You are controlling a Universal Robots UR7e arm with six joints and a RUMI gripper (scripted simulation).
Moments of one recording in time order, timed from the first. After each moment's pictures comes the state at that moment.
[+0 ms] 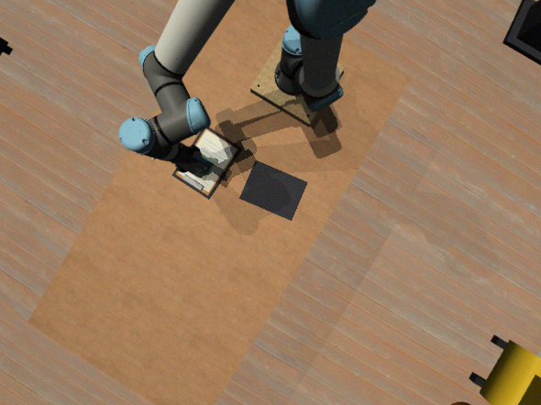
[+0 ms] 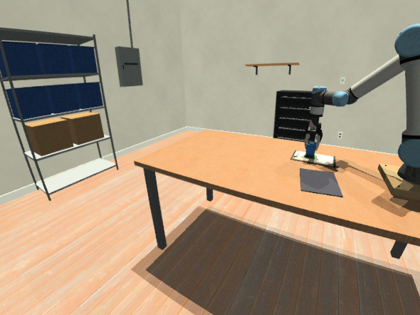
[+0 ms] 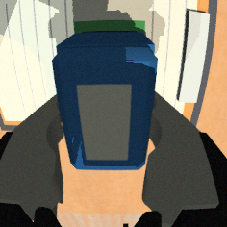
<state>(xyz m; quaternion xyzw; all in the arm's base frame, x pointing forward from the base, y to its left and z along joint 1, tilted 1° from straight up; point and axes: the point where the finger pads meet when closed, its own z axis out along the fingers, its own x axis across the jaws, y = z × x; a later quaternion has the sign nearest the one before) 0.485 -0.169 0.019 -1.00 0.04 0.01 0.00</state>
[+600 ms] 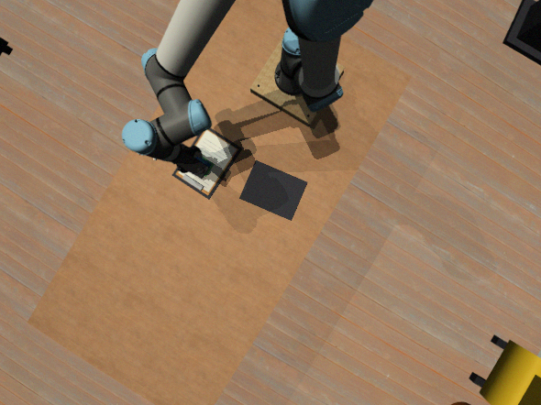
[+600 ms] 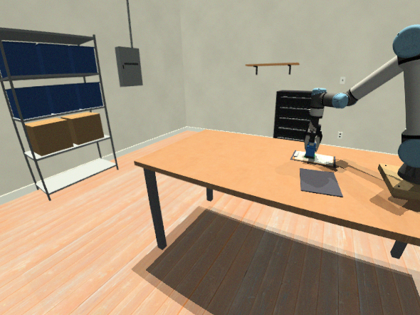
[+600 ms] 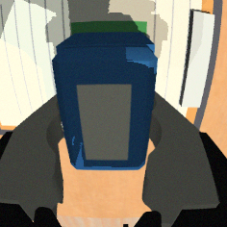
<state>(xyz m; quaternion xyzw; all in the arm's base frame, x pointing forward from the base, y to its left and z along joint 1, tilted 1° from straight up) 0.485 -0.169 0.009 -1.00 0.04 0.01 0.00</state>
